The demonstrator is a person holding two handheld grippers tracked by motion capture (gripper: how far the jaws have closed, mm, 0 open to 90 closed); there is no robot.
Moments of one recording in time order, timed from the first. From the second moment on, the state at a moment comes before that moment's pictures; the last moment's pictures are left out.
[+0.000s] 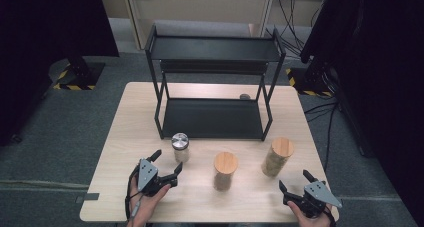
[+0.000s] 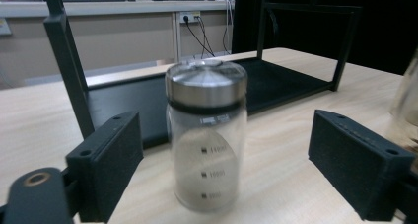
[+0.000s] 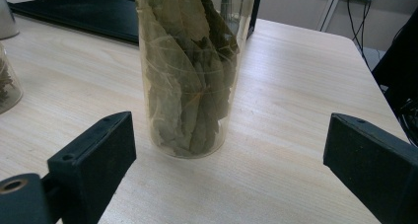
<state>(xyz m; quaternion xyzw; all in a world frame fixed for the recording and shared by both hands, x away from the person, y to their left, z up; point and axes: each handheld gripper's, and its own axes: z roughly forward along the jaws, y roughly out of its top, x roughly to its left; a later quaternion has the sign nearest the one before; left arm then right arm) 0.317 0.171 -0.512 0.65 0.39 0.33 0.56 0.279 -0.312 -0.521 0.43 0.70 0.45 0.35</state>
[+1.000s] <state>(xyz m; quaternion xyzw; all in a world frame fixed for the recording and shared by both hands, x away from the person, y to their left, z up) 0.373 0.153 -0.513 0.66 0.39 0.32 0.56 0.280 -0.313 -0.521 0.44 0.70 0.45 0.35</state>
